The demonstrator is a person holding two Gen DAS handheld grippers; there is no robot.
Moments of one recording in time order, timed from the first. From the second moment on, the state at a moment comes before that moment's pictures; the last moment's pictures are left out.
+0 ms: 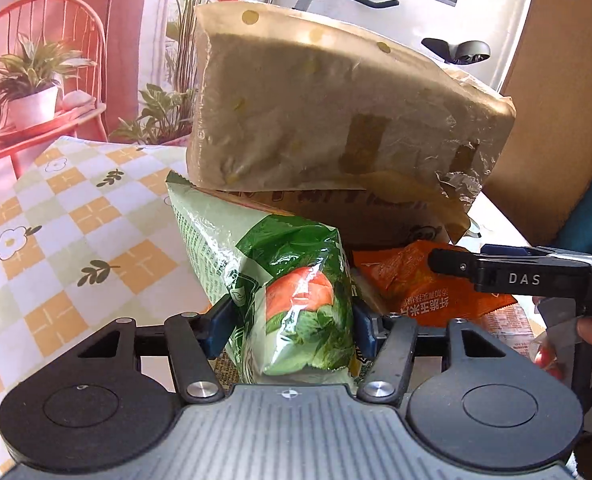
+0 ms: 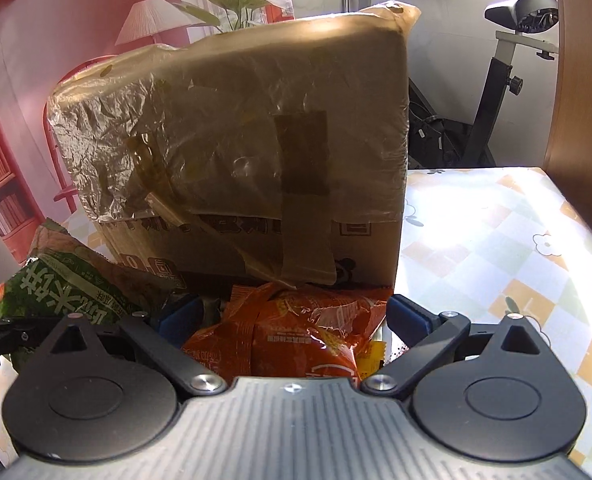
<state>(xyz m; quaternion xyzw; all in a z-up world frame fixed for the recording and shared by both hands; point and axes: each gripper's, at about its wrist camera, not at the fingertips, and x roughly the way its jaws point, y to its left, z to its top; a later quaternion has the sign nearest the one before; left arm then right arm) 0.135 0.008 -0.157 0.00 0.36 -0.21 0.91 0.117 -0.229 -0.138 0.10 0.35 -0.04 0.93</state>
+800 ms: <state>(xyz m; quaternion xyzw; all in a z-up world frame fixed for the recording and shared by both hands) 0.104 0.007 -0.126 0.03 0.31 -0.19 0.93 0.089 -0.223 -0.131 0.12 0.37 -0.01 0.92</state>
